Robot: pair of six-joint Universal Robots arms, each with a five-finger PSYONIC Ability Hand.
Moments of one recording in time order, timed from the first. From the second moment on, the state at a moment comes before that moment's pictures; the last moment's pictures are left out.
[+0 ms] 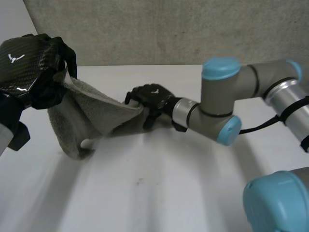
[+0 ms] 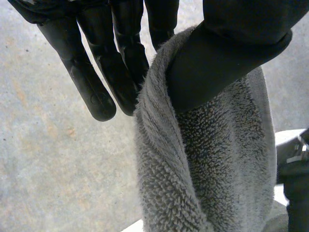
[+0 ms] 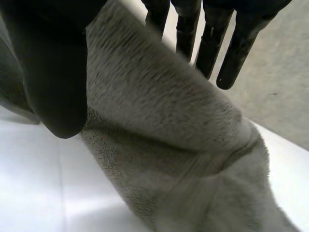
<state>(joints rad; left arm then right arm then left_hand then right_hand) 4.44 -1.19 -1.87 3.27 -1.33 3.19 2.17 -0.41 0.31 0.33 1.03 3.01 1.19 1.22 1.22 1.22 1.03 0.47 0.41 0.41 0.41 0.23</state>
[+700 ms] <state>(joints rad) 4.47 -1.40 -1.71 3.31 -1.35 3.16 1.95 -1.01 0.48 0.30 1.27 2.88 1.19 1.22 1.22 1.22 1.03 1.39 1.21 1.21 1.22 1.03</state>
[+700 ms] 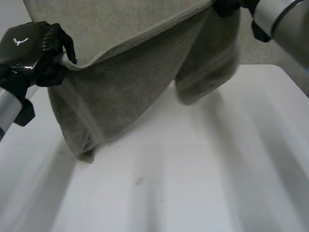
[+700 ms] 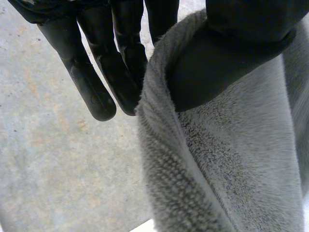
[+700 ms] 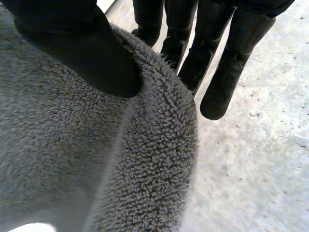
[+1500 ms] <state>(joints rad) 4.32 -2.30 -0.75 3.23 -1.46 3.14 1.96 -0.71 0.48 0.02 1.50 2.35 1.20 1.22 1.22 1.22 1.03 1.39 1.21 1.21 1.22 1.03</state>
